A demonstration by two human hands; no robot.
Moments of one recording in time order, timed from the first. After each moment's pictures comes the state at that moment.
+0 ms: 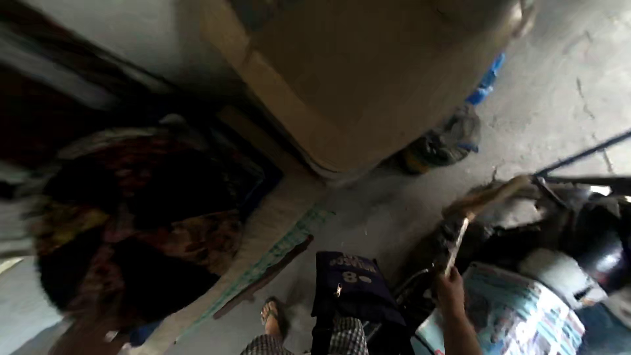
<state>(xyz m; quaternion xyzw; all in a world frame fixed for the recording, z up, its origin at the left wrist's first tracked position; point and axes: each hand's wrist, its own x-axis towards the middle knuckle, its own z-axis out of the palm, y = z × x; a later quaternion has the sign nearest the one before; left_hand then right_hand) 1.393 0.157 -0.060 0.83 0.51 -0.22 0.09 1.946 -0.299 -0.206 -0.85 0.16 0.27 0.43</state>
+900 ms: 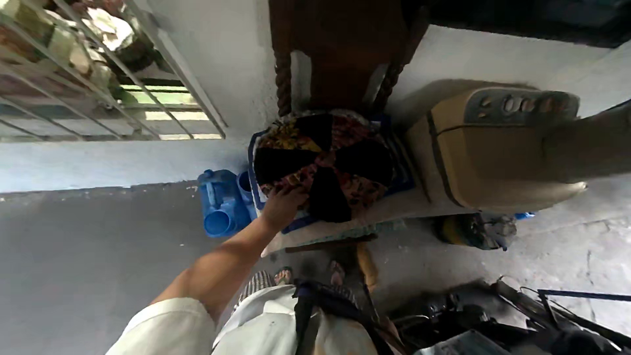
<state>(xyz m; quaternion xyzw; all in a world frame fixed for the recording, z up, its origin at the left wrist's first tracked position) 1.369 0.181 -0.060 0.88 0.43 0.00 0.18 1.618 -0.163 -0.039 -0.82 -0.07 0.56 -0.04</state>
